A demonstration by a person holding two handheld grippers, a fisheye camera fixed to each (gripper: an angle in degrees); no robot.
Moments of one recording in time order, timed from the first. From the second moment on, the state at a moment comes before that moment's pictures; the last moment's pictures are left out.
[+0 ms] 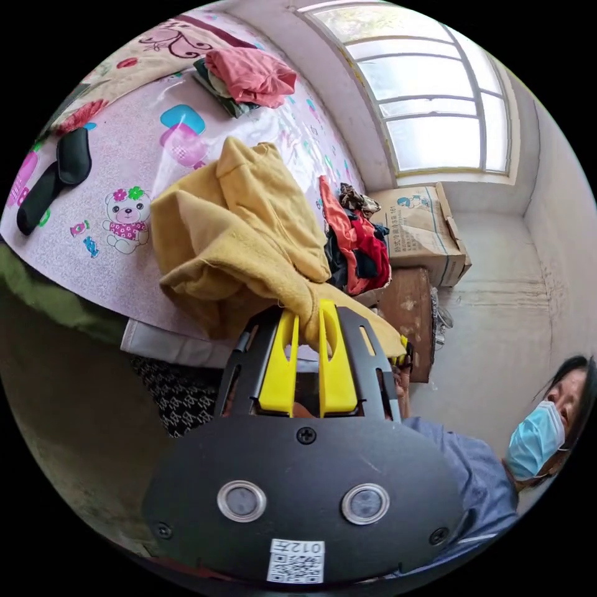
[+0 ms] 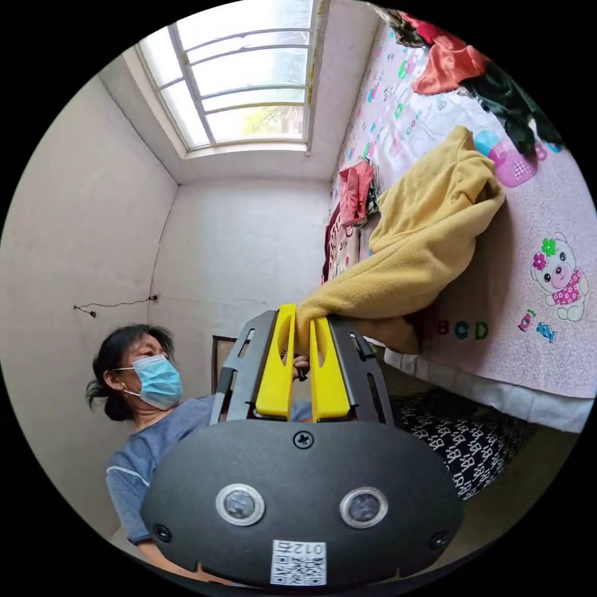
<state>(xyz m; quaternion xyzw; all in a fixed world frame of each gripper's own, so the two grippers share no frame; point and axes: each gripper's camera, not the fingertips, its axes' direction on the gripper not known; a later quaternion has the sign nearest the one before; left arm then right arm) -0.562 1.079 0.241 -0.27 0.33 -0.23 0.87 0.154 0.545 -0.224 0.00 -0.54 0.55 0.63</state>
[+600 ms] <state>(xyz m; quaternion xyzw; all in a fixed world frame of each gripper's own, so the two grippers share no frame) -0.531 1.317 0.337 -0.16 0.35 -0.45 0.80 0.129 0.573 -0.140 -0.14 -0.46 0.52 0.70</state>
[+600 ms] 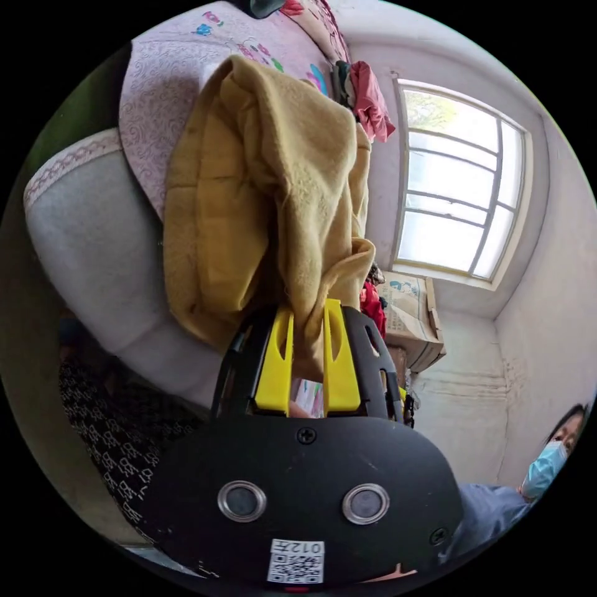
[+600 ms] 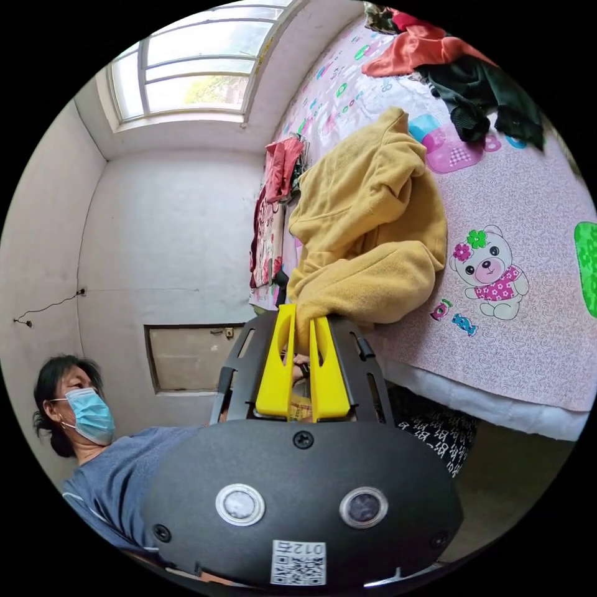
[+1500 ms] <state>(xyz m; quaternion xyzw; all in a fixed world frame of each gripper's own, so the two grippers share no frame) -0.548 1.399 0.266 -0.16 0.23 -0.34 0.90 0.065 0.559 -0.164 -0.13 -0.44 0.54 0.70</state>
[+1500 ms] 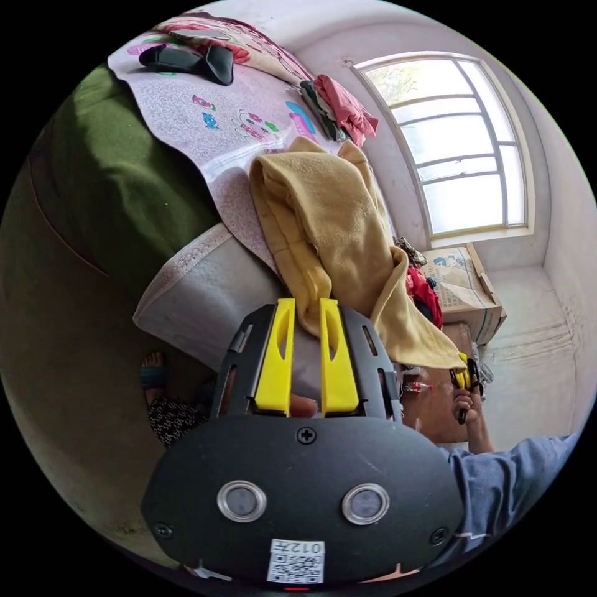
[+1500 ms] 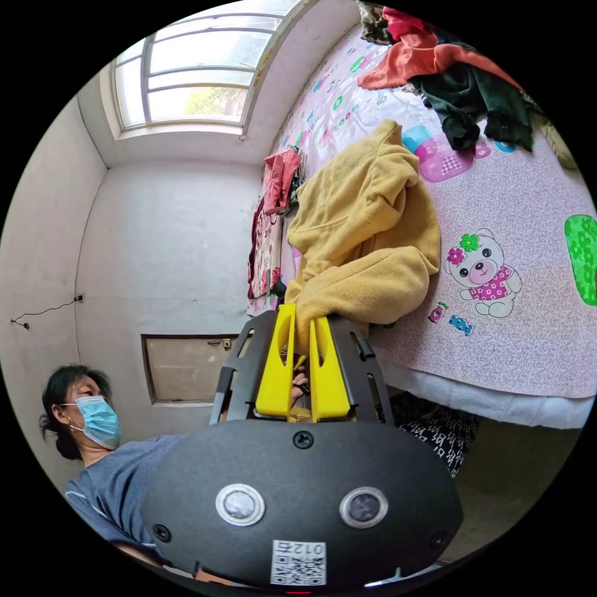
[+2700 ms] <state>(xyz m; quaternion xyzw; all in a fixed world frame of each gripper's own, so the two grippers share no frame) -0.556 1.507 0.153 -0.11 0.21 -0.26 0.93 -0.234 0.610 -0.180 -0.43 -0.28 0.40 0.76</state>
